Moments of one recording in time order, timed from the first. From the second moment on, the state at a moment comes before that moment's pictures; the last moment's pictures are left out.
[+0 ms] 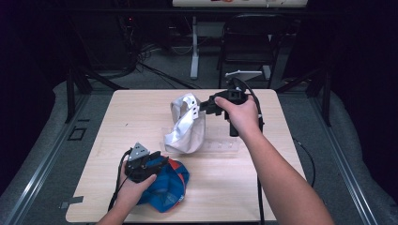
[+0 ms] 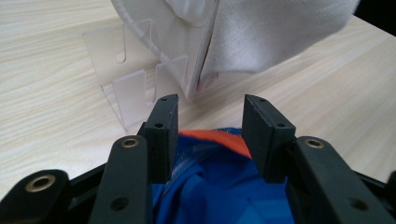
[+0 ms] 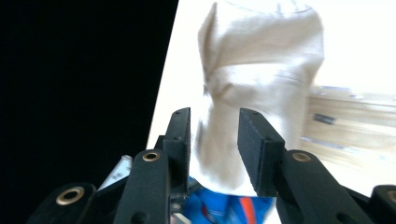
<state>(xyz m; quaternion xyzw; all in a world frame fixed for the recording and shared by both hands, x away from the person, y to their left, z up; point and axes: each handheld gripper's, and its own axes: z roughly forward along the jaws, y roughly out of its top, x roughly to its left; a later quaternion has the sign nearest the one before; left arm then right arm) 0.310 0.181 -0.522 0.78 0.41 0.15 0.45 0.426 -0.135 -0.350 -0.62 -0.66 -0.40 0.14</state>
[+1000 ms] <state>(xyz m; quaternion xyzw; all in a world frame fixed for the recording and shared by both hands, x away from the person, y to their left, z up) 0.281 0.276 -0.521 0.75 0.48 0.15 0.43 0.323 -0.190 -0.444 -0.57 -0.73 -0.38 0.02</state>
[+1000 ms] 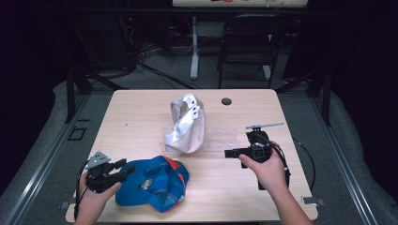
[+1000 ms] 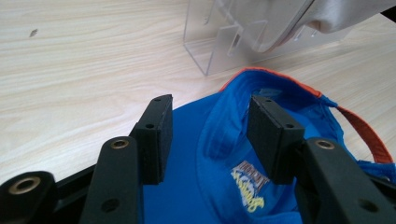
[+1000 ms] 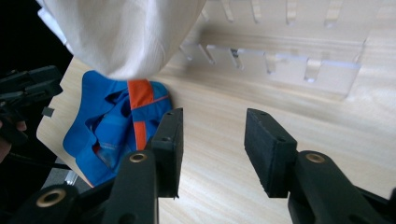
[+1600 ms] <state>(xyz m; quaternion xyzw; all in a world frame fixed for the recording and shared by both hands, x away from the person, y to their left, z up) 0.275 0.286 -0.548 0.75 0.49 0.16 0.42 0.300 -0.181 -0.515 -0.57 -0.72 -0.40 0.05</state>
